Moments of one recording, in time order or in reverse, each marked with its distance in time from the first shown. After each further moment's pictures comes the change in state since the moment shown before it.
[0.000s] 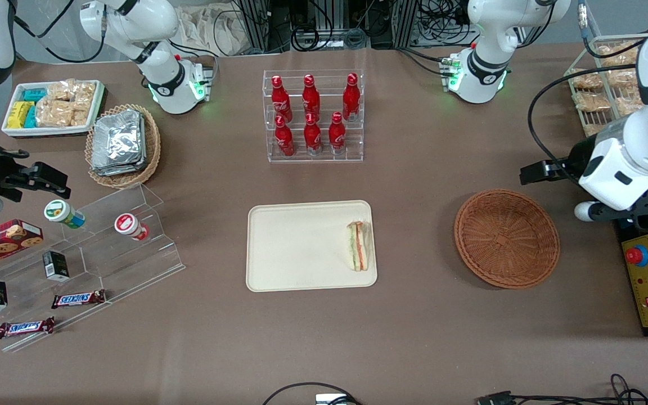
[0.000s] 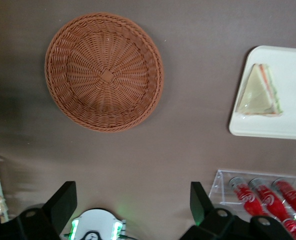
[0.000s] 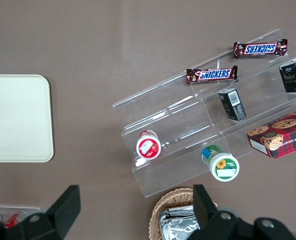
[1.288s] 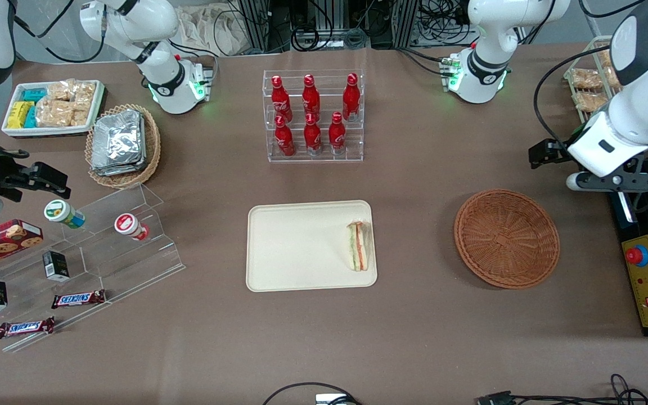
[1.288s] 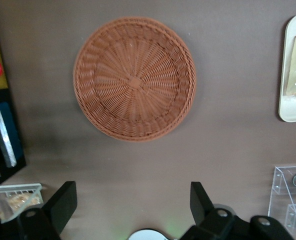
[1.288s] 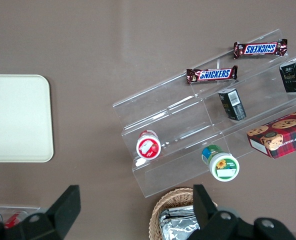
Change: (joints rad) arm 0.032 -0.260 0.007 -0.404 0.100 0.250 0.235
